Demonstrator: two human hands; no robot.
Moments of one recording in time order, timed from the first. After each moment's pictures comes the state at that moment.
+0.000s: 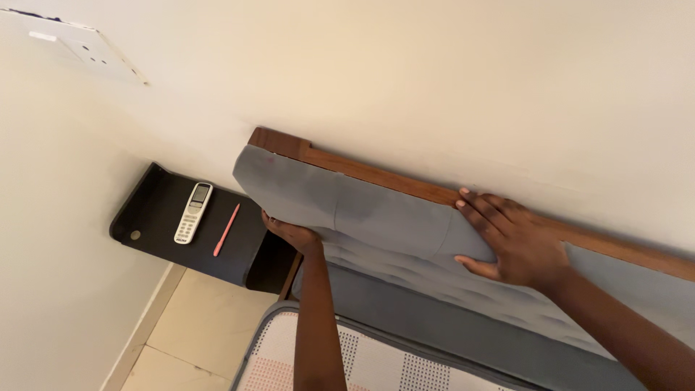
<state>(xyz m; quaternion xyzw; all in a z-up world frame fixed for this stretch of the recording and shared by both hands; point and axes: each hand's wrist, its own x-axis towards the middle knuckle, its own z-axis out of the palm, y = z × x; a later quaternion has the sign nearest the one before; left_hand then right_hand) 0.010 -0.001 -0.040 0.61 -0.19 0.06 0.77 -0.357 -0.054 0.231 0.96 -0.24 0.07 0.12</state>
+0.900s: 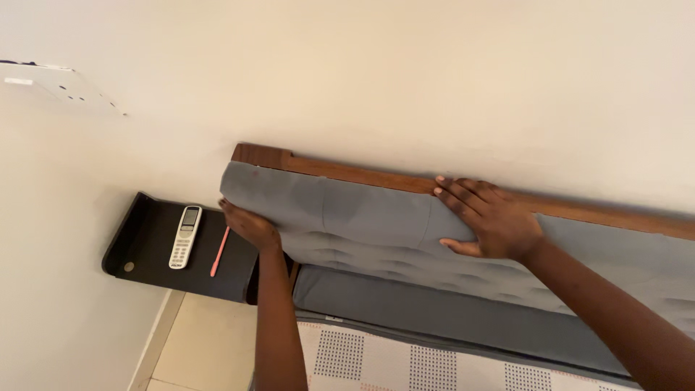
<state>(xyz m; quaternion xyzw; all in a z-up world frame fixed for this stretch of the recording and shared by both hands) 0.074 0.008 0.060 0.55 -0.21 -0.06 0.80 -0.358 -0.051 0.233 0.96 -0.23 0.09 0.12</state>
